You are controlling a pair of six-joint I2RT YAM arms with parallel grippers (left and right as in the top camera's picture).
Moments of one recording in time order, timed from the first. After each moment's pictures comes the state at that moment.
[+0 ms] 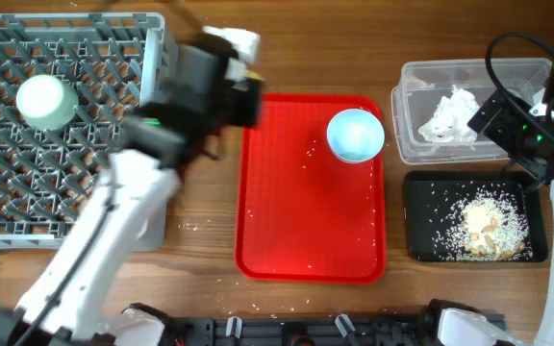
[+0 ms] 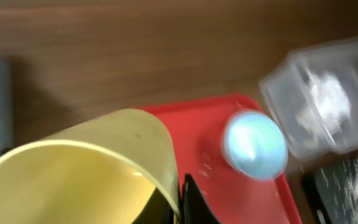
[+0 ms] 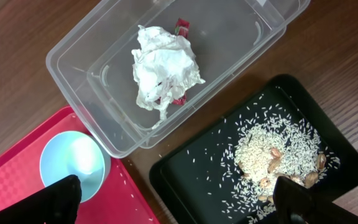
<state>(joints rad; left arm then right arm) -0.41 1.45 1.44 -0.72 0.08 -0.27 -0.21 1.32 1.47 -1.22 0.08 0.44</state>
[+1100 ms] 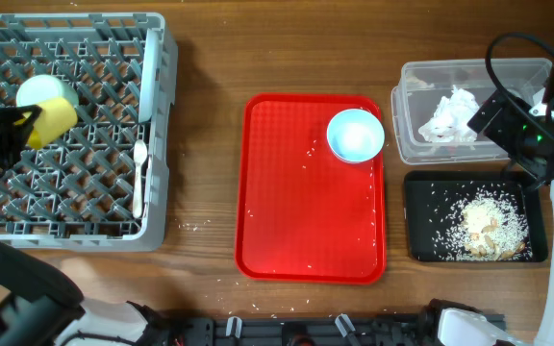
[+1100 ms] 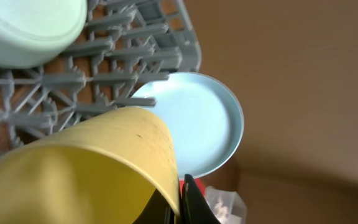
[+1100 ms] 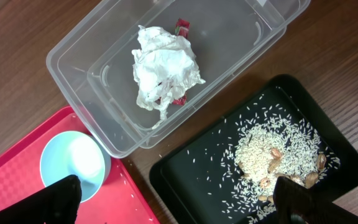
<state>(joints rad) 0.81 1.73 1.42 -0.81 1.03 -0.32 -0.21 1.32 1.47 -1.22 0.08 0.44</state>
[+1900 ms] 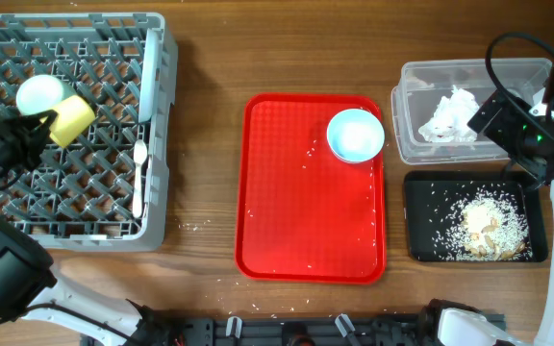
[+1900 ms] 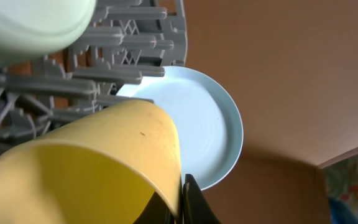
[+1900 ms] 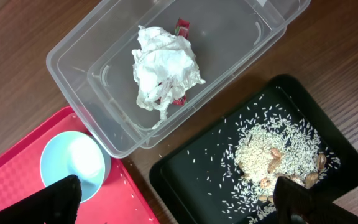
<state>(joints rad) 0.83 1.98 1.36 -0.66 1.29 -0.31 -0.21 1.32 1.47 -1.22 0.08 0.44</state>
